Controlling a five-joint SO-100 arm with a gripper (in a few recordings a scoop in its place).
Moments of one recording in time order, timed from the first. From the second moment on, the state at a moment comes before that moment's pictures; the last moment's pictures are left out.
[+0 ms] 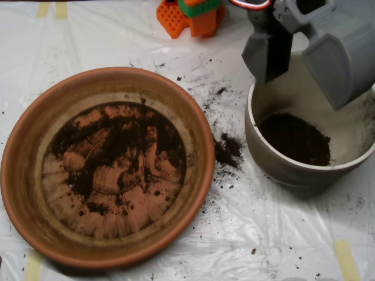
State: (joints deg) arm -20.1 107.9 84.6 77.8 -11.5
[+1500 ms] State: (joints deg) arm 40.2 96.1 120.9 49.7 -1.1
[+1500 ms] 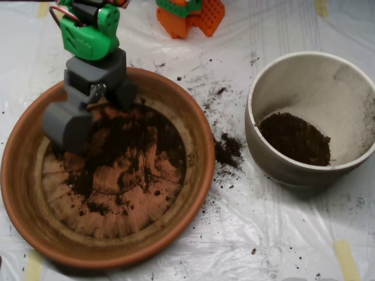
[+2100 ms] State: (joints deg) arm 47.1 72.3 93.5 60.4 -3.1
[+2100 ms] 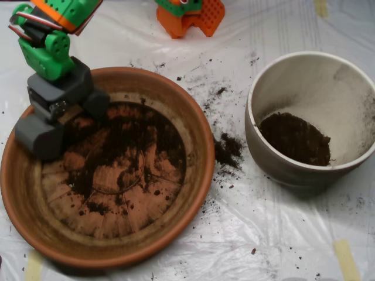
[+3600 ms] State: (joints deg) arm 39.0 76.6 98.9 62.9 -3.2
